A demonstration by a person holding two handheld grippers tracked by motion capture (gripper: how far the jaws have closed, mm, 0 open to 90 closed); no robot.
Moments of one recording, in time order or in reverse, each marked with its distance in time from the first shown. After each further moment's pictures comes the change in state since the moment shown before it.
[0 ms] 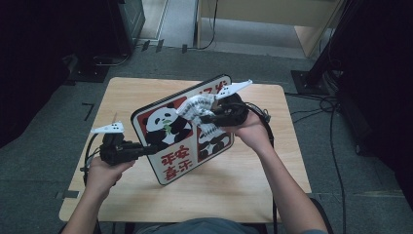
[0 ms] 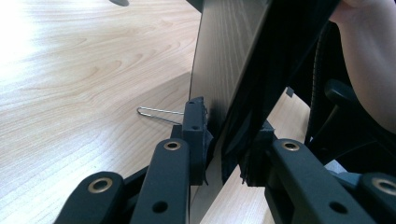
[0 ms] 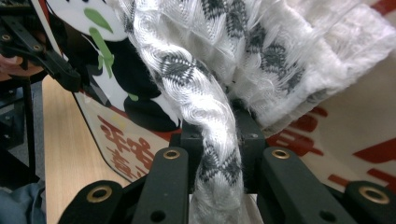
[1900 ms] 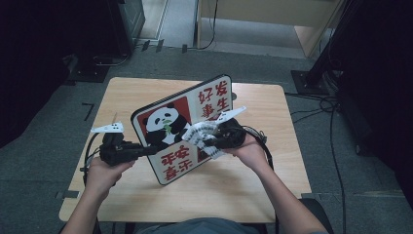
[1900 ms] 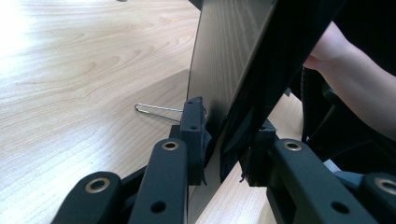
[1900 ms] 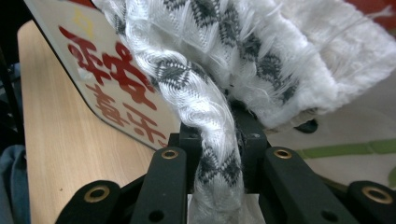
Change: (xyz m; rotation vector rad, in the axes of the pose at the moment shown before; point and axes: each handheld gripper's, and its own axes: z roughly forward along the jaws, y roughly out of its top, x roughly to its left) left arm 0.001 -0.001 0.000 0.007 -0.011 -0.019; right arm 0.001 -0.071 0.039 0.113 0.012 0.062
